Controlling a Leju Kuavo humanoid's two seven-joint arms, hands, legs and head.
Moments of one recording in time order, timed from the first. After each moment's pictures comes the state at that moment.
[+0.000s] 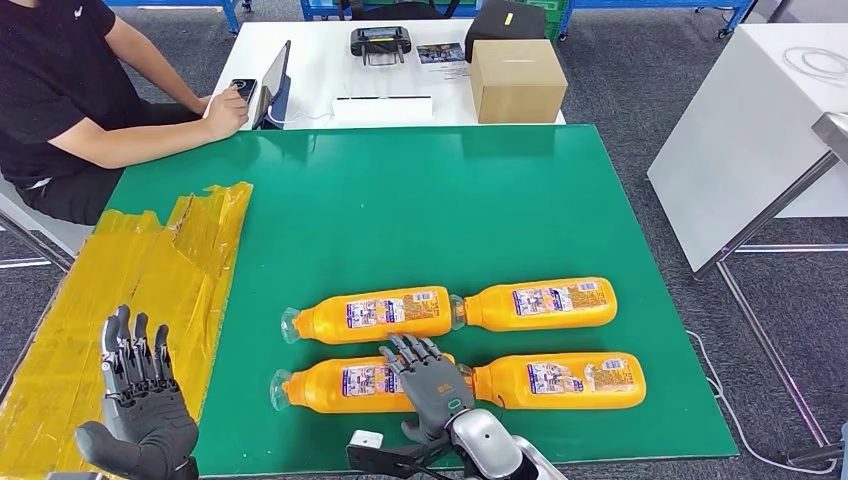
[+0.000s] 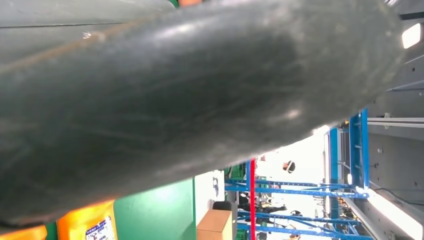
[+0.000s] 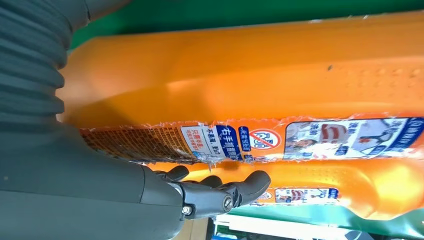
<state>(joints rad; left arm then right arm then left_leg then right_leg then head) 0.38 -0.35 0.01 -1.89 -0.16 0.12 -0.70 -0.11 -0.01 0.77 -1.28 1.18 0.00 0.21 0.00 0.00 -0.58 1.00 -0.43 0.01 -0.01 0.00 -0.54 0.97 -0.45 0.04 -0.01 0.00</state>
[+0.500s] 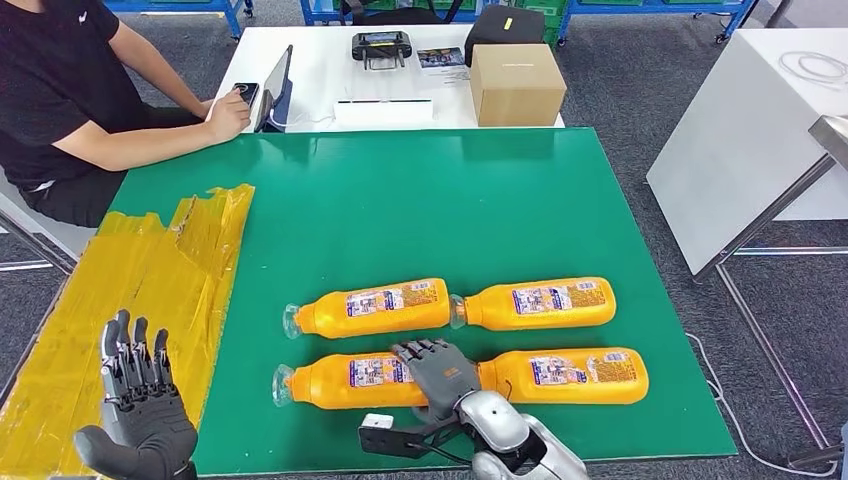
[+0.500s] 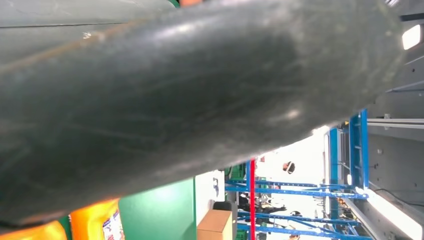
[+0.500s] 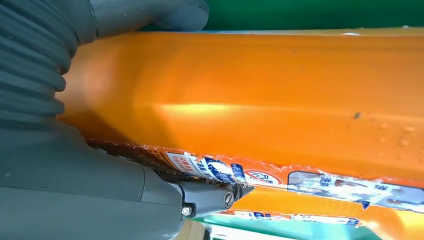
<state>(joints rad) 0.40 -0.35 0.01 -1.90 -0.15 0.12 -0.70 -0.18 -0.09 0.78 -1.24 1.06 0.10 0.21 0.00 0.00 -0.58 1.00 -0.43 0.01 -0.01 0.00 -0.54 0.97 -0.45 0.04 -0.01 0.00</state>
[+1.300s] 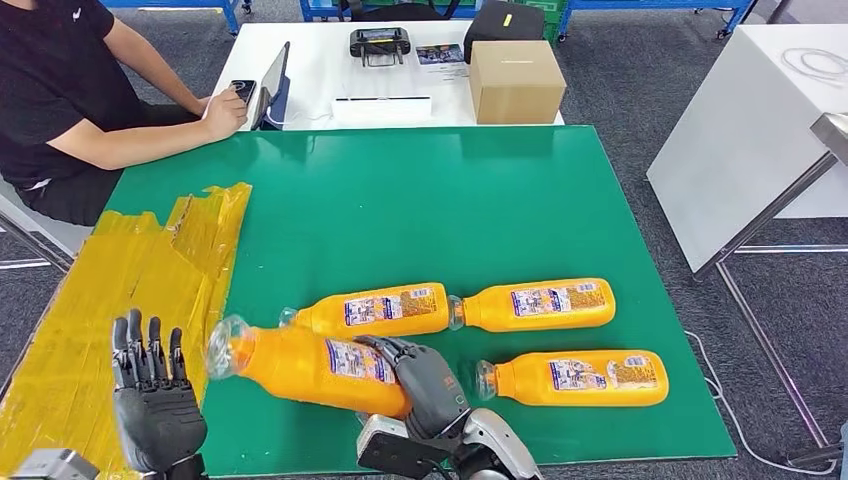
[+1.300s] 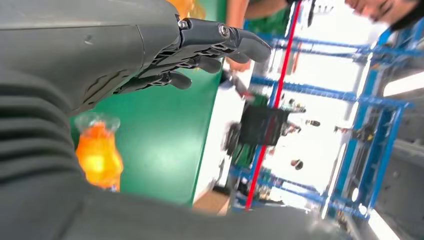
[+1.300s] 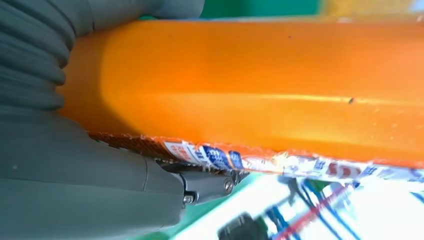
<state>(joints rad) 0.36 -0.35 0.01 -1.86 0.07 0.08 -0.59 -0.04 0.01 0.74 -1.49 0.61 -0.17 -0.10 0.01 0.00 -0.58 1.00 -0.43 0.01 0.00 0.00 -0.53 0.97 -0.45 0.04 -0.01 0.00</state>
